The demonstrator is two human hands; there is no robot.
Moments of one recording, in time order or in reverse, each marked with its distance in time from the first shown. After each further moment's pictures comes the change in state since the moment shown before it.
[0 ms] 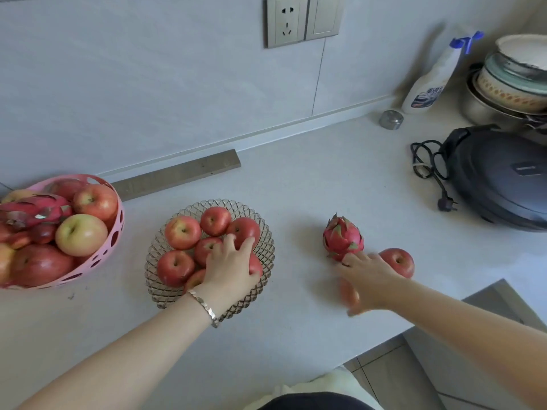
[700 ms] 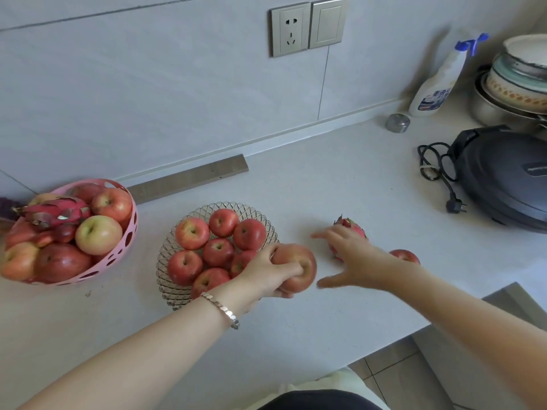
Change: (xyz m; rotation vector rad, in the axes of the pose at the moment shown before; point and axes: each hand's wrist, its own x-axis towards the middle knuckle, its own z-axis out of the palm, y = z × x) left_hand -0.024 0.049 -0.020 -1.302 -0.286 -0.207; right_hand -0.016 -0.017 -0.055 0.555 0.255 -0.084
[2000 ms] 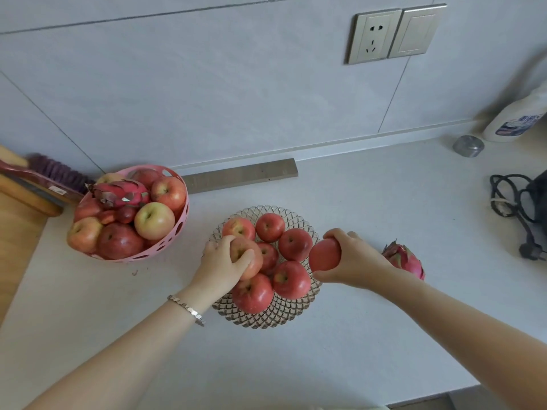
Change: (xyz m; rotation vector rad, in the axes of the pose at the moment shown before) left_hand 0.004 -0.034 -0.137 0.653 0.528 0.052; right_hand 0.075 -0.060 0.011 0.182 0.047 0.129
